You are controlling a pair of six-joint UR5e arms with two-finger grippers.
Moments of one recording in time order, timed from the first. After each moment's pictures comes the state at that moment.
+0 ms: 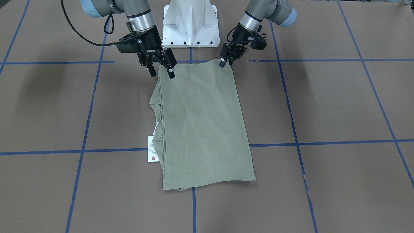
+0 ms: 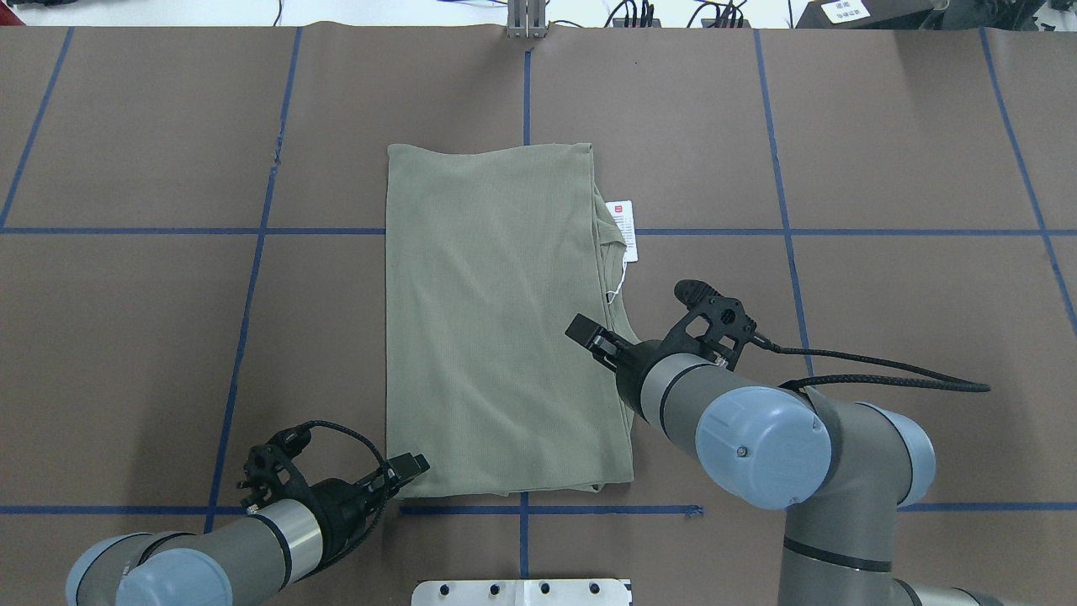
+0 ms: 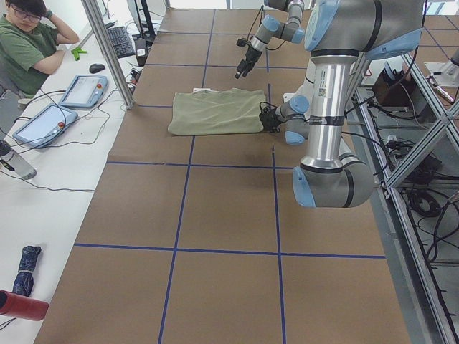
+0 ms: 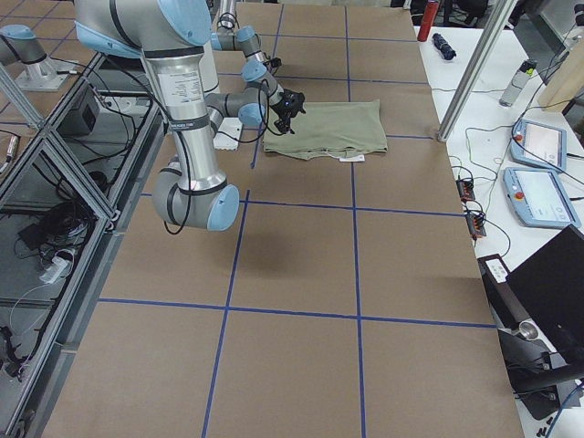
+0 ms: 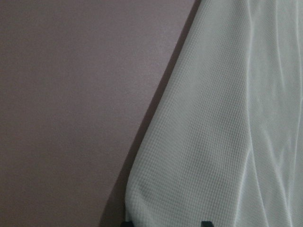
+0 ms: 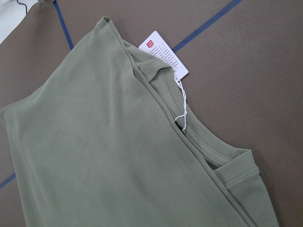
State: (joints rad) left arm -0.04 -1.71 -1.86 -2.44 -1.19 -2.03; right arm 0.27 -1.22 2.01 -1.27 1.31 1.93
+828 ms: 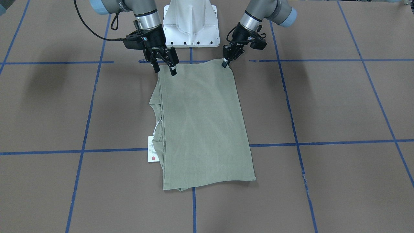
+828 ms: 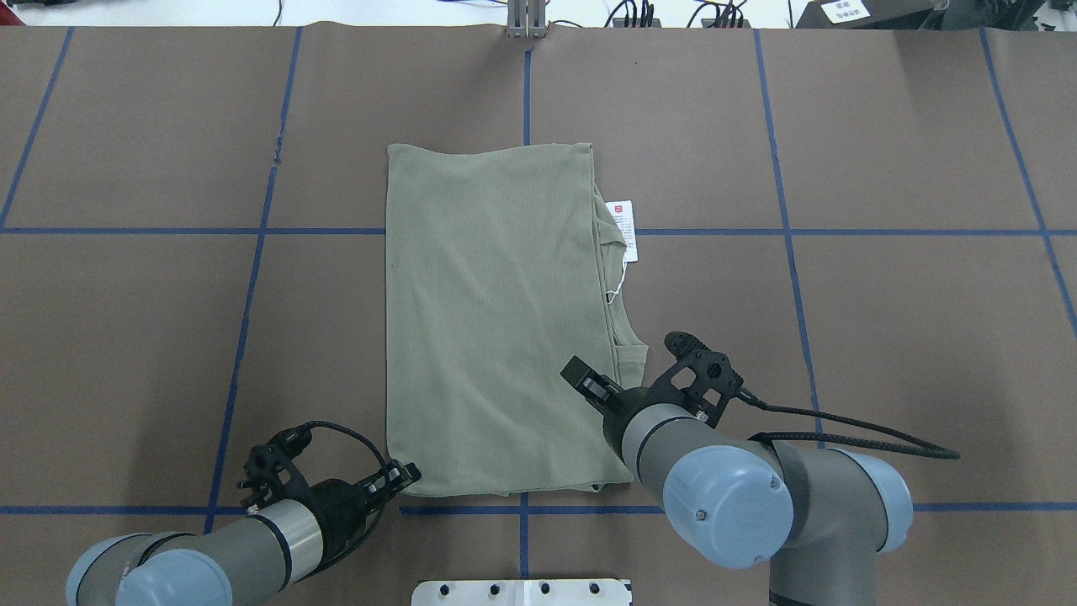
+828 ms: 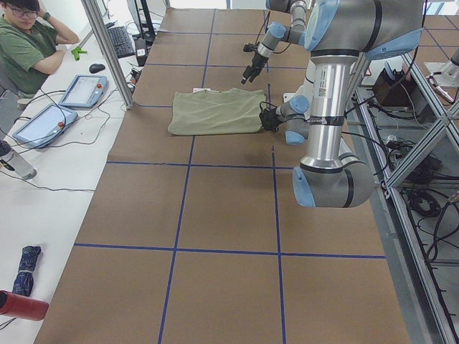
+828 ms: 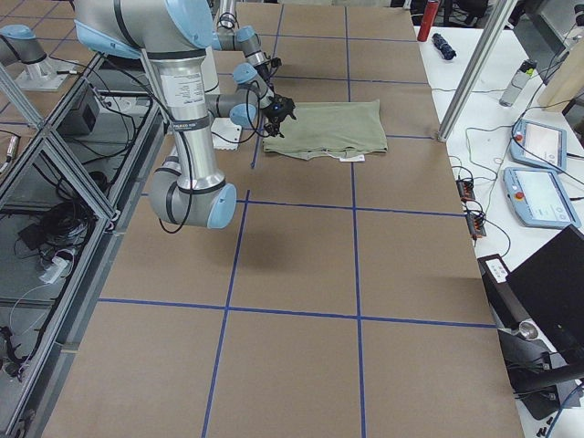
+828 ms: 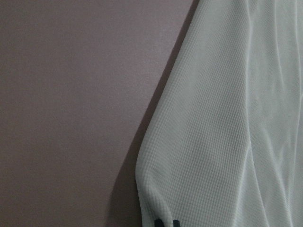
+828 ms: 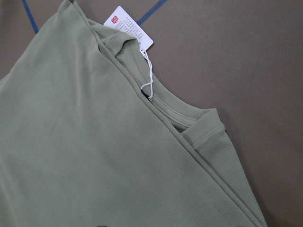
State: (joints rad) left arm -0.04 -1.71 -1.86 -2.44 -1.19 -2.03; right arm 0.18 -1.21 2.00 -1.37 1.24 2.09
